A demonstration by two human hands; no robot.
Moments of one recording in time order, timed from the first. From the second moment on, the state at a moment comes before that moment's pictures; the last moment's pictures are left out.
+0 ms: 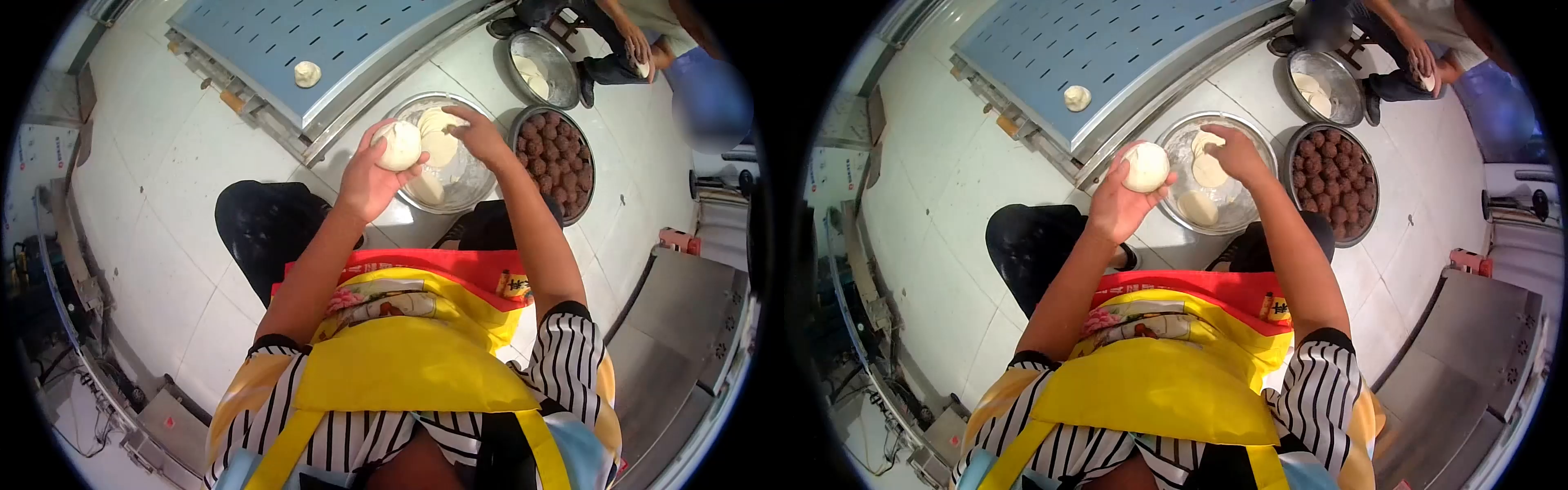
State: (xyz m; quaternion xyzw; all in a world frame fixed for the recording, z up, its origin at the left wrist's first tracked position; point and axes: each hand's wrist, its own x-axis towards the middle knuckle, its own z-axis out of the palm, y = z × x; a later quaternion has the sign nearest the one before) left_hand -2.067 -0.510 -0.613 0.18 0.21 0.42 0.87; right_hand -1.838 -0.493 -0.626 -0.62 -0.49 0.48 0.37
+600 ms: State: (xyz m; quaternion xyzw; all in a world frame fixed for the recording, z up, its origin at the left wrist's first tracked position) left_hand -2.055 -0.516 -0.578 0.22 0.36 0.27 0.87; right_hand -1.927 -0.545 -0.568 -0.55 -0.57 0.39 0.47
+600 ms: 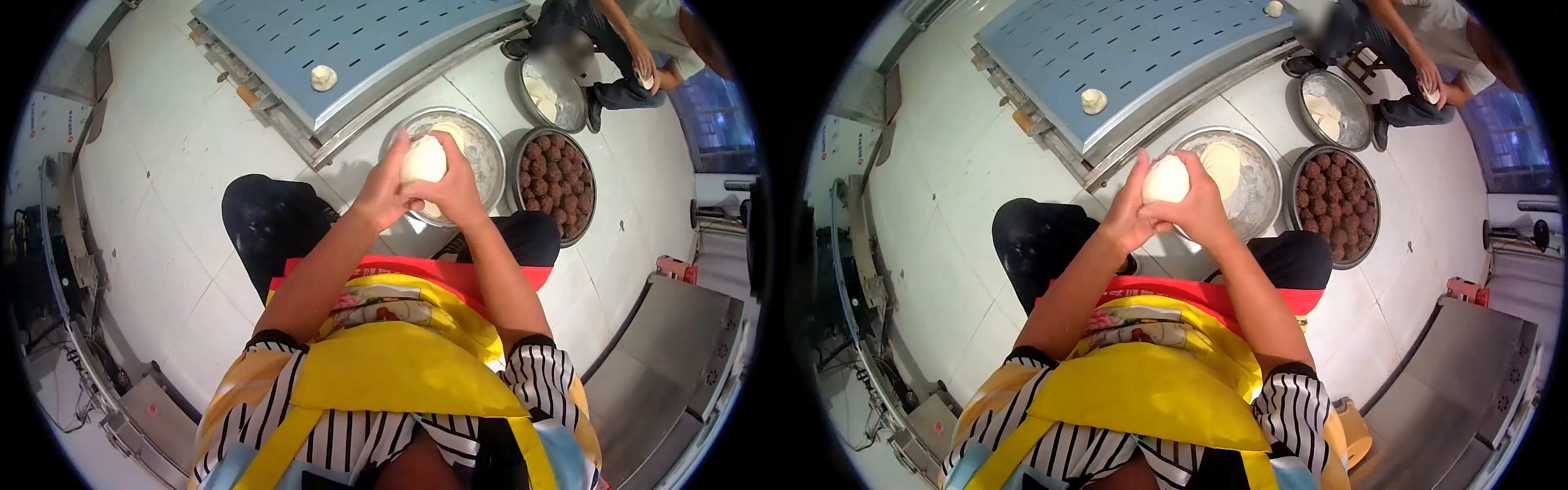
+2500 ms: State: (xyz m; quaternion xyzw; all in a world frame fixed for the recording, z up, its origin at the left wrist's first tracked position) left_hand -2.080 -0.507 -0.564 0.28 0.29 0.27 0.87; right_hand -1.951 -0.543 -0.545 -0.52 -0.56 0.45 0.45
